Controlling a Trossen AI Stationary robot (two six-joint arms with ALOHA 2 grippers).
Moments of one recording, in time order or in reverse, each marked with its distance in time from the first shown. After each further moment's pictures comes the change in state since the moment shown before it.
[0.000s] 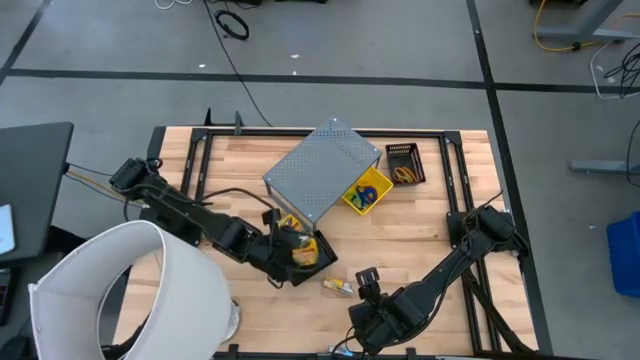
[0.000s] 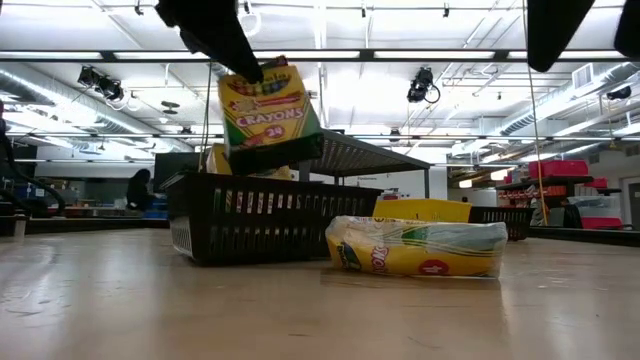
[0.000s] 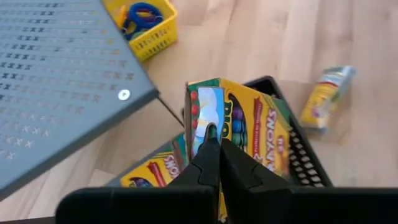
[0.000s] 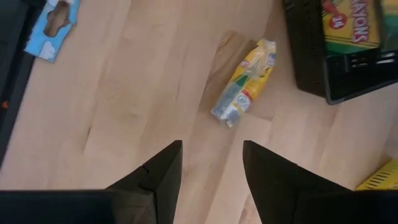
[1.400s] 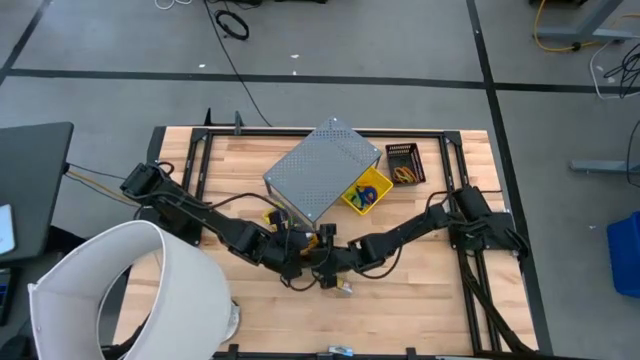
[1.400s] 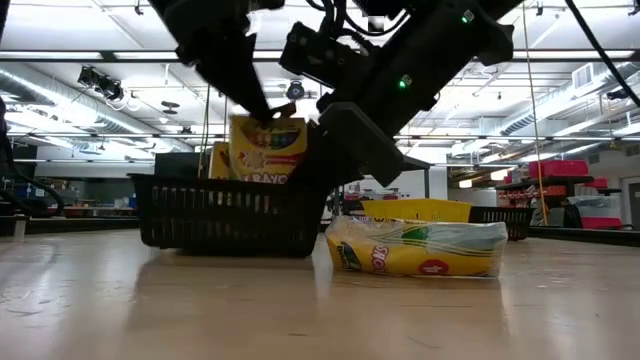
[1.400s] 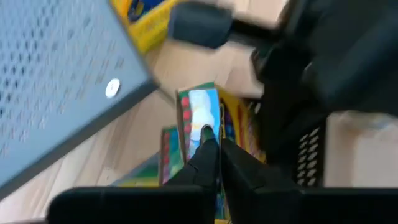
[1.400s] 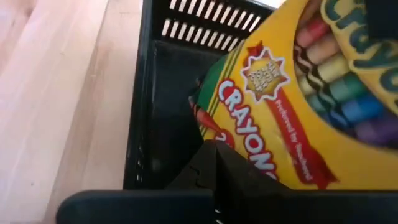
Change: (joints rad) left arm 0.041 0.104 -0.003 0.030 -0.029 0.039; right arm -0.405 0.032 -0.461 1.062 0.109 -0.349
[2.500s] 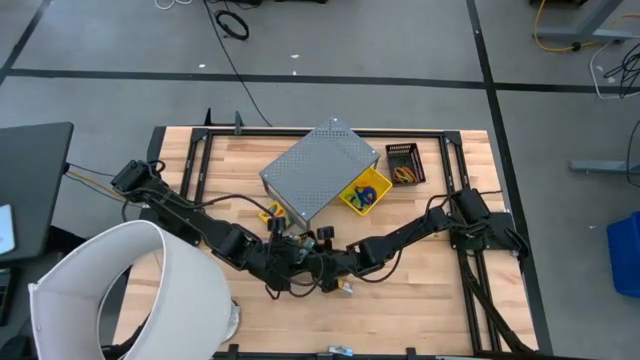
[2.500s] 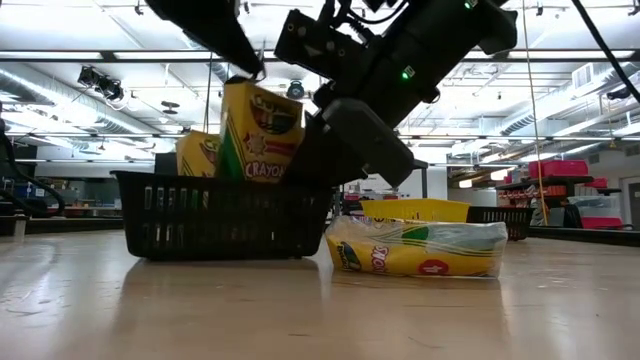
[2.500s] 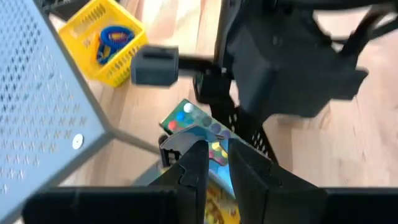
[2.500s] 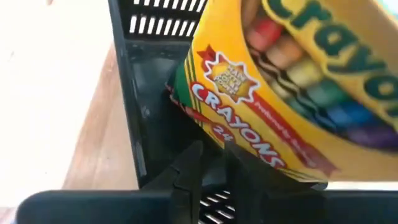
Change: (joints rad) left arm -0.077 -0.081 0.002 0.030 0.037 0.119; right arm 0.029 0.009 0.043 -0.044 0.008 -0.073
